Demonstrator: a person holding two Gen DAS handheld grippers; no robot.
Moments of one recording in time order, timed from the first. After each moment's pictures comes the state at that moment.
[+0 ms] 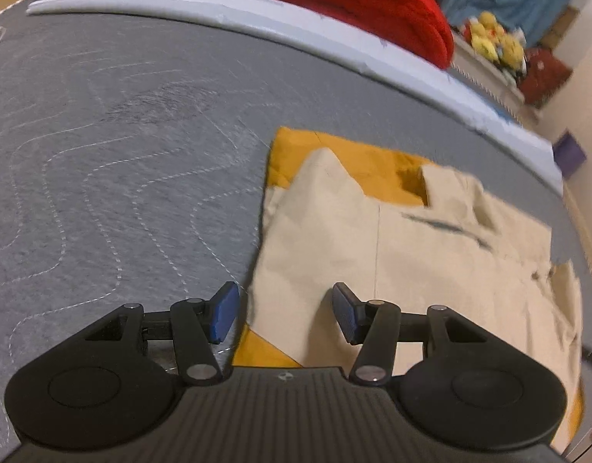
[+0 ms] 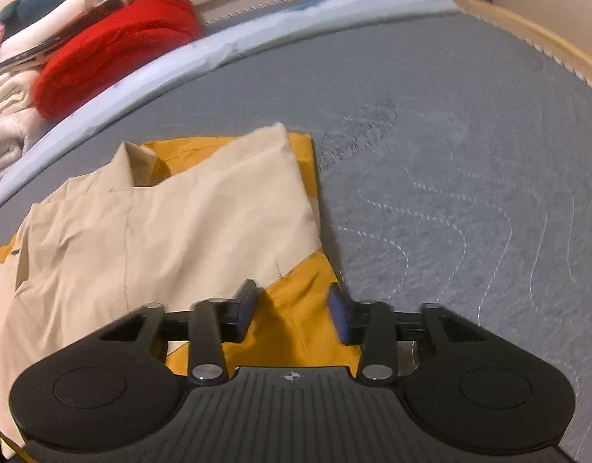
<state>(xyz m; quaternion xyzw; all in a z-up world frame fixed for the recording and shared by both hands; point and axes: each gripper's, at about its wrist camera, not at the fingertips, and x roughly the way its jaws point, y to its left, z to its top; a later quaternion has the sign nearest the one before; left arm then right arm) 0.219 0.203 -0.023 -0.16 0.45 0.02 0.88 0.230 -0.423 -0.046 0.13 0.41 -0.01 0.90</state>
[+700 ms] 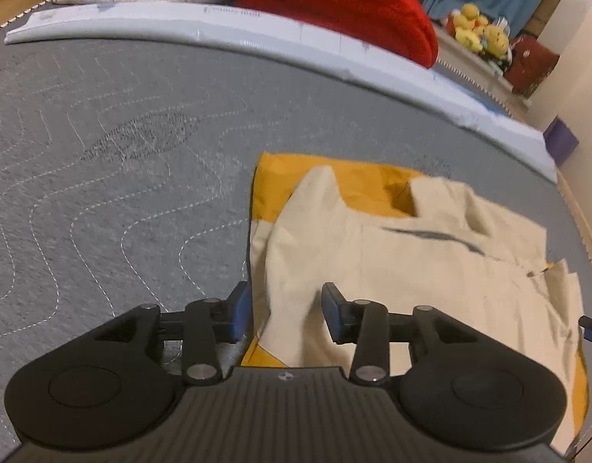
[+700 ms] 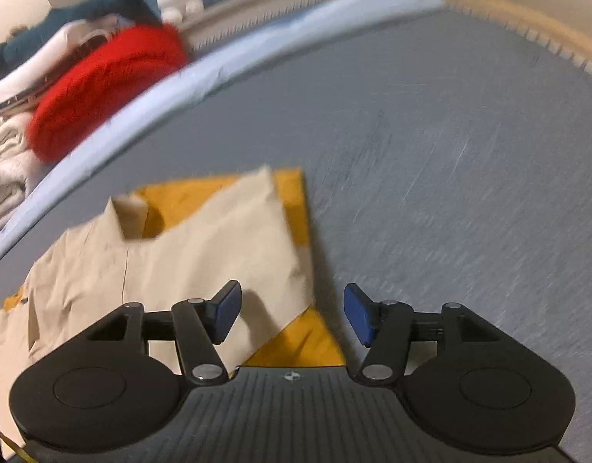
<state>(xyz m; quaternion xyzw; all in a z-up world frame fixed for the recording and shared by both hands) 0.234 0.204 -0.014 -0.14 0.45 0.00 0.88 0.266 -0.443 -0.049 0.19 0.41 -0.01 0.89</state>
